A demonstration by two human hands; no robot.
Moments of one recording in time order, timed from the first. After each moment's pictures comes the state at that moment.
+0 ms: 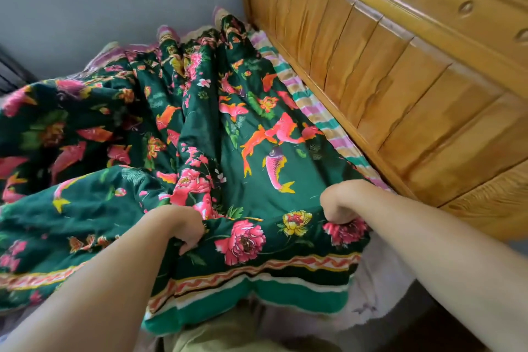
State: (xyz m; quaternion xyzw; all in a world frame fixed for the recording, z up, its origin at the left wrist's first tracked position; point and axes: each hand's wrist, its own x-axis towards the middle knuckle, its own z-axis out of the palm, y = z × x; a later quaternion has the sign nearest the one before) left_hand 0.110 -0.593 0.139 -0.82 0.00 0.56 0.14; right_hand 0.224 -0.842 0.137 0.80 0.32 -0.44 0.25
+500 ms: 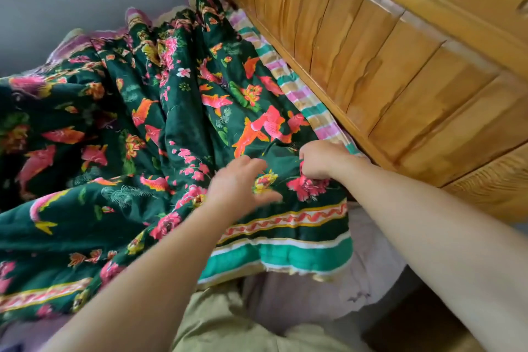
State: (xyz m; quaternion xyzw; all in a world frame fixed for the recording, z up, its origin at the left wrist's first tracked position) left_hand 0.167 -0.677 0.142 -0.98 -0.04 0.12 -0.17; right_hand 0.275 -0.832 0.142 0.93 0.20 -0.30 0.00
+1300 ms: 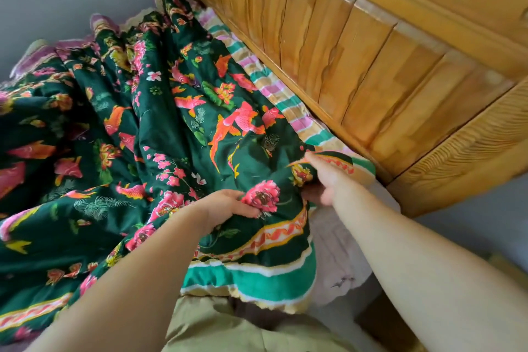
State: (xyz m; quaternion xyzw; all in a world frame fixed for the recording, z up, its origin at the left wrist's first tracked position) left_hand 0.159 -0.703 0.126 -0.71 -0.24 0.39 -0.54; right_hand 0.248 -0.906 0.062 0.56 -0.41 -0.36 -0.63
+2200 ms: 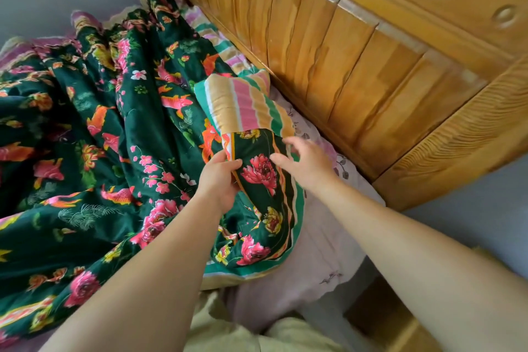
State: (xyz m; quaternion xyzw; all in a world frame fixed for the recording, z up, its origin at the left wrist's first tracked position) left_hand 0.196 -0.742 0.123 -0.55 -0.33 0.09 -0.76; right_hand 0.234 -0.908 0.118 0.91 0.07 -0.16 -0.37
